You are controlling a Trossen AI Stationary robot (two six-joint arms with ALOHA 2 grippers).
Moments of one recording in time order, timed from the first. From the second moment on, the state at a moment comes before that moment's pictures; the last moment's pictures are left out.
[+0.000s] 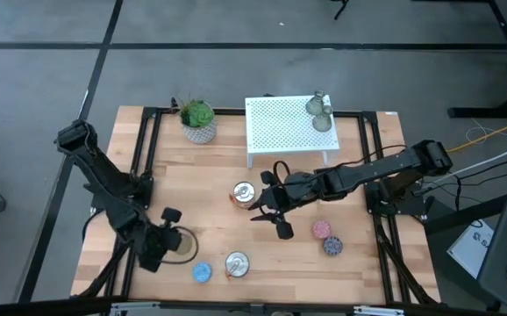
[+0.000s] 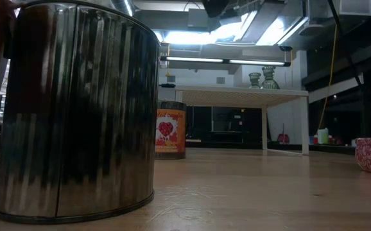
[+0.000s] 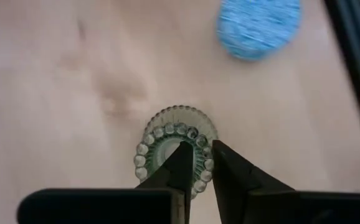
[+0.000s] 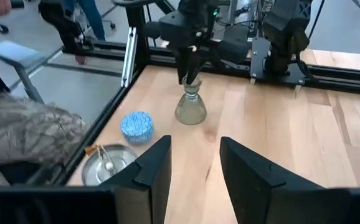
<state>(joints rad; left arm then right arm) -0.89 1.27 0.77 -0.72 -0.23 -0.60 0.26 1.58 1.20 -0.05 -0.05 0.02</state>
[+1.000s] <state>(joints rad) -0.19 1.28 0.77 -0.44 -0.13 -0.02 0.12 1.58 1.20 -0.19 0.05 -0.48</state>
